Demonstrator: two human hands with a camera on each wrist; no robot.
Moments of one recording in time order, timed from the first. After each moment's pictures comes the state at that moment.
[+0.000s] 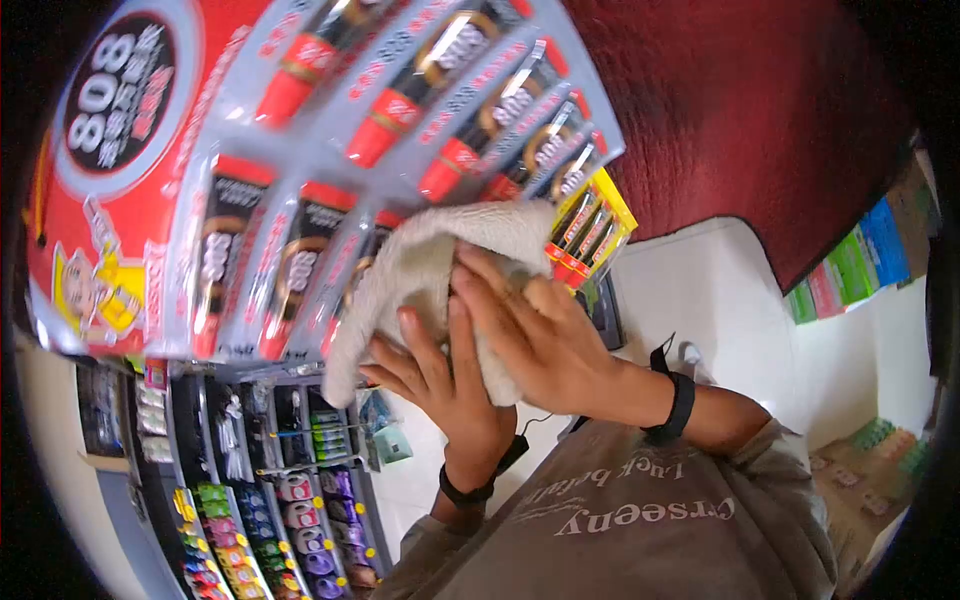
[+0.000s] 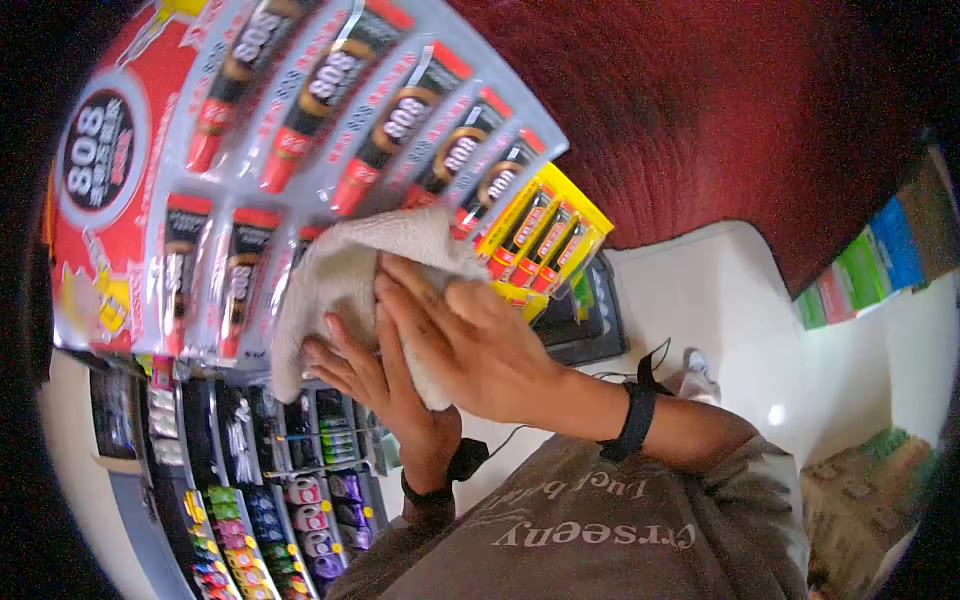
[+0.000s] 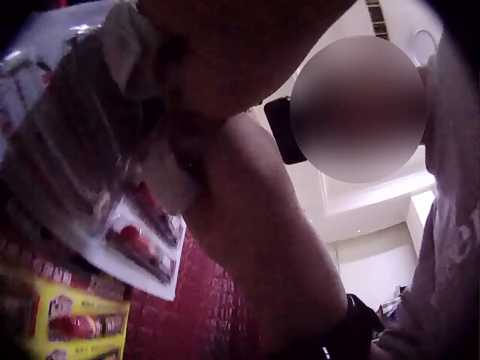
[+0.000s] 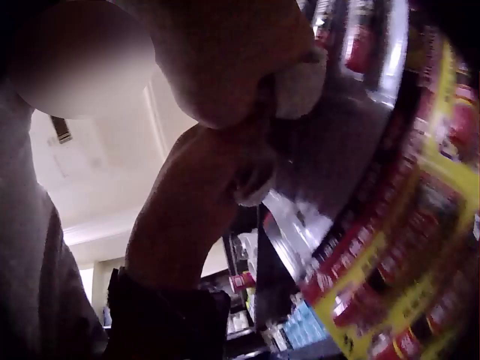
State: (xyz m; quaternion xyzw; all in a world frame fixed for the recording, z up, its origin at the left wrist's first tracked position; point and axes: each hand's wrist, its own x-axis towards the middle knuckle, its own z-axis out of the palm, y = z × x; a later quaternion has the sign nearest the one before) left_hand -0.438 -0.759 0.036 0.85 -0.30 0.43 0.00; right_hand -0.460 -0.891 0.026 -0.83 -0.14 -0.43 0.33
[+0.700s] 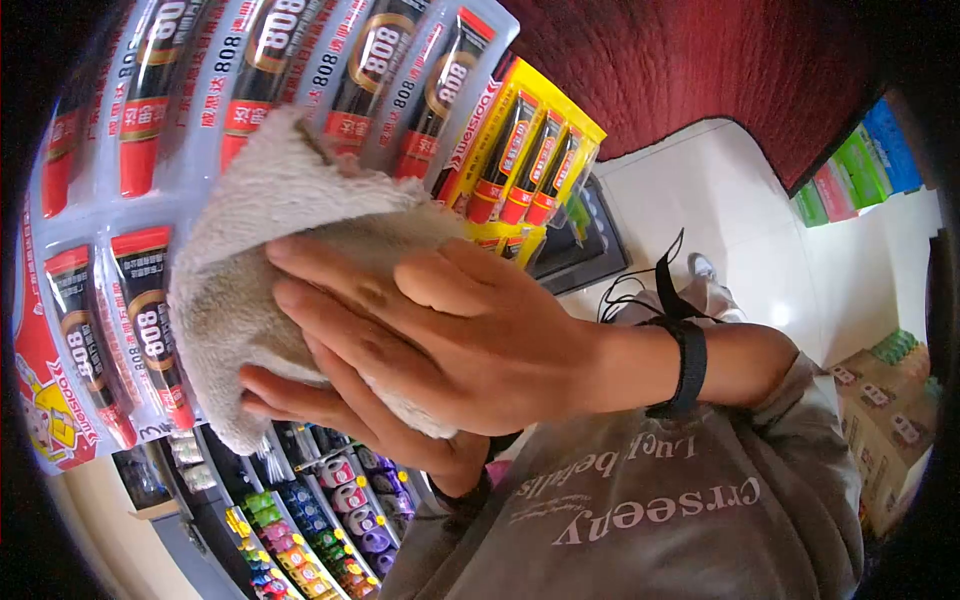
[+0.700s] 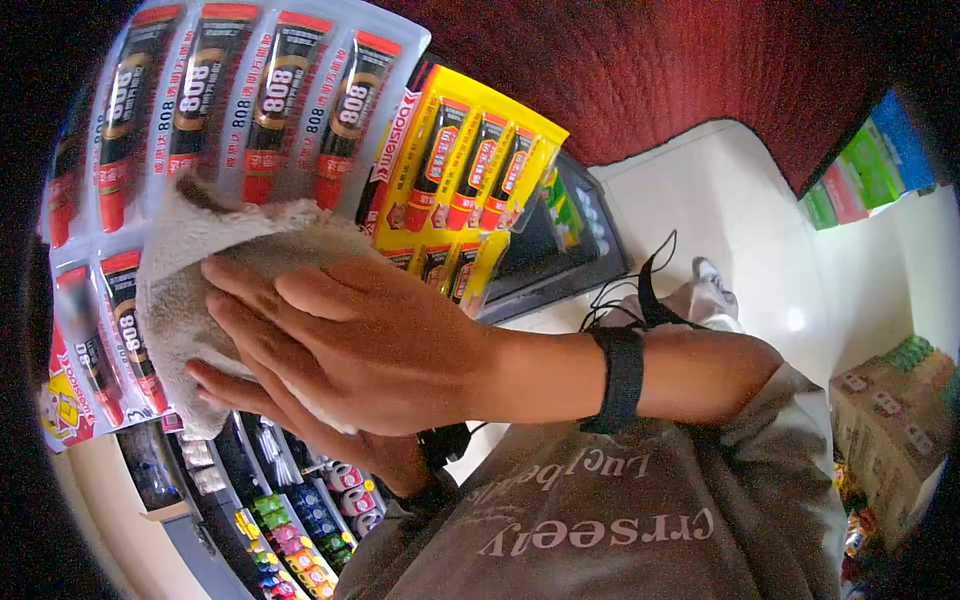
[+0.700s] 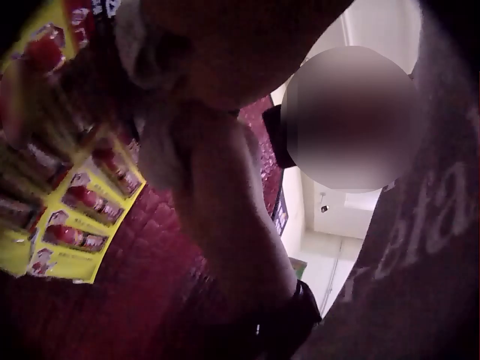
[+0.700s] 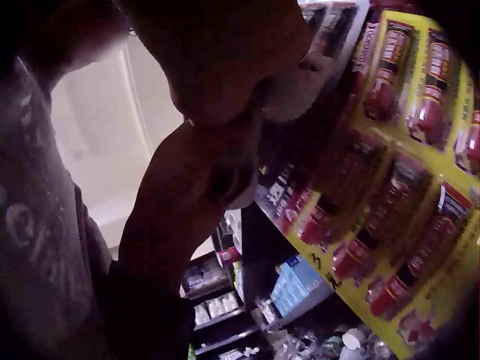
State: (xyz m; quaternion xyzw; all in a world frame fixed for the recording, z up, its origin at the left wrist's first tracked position) left_hand -0.445 -0.806 0.049 0.79 -0.24 0.53 -0.18; right_hand -0.458 -0.881 0.033 -0.75 -0.12 -0.55 0.35
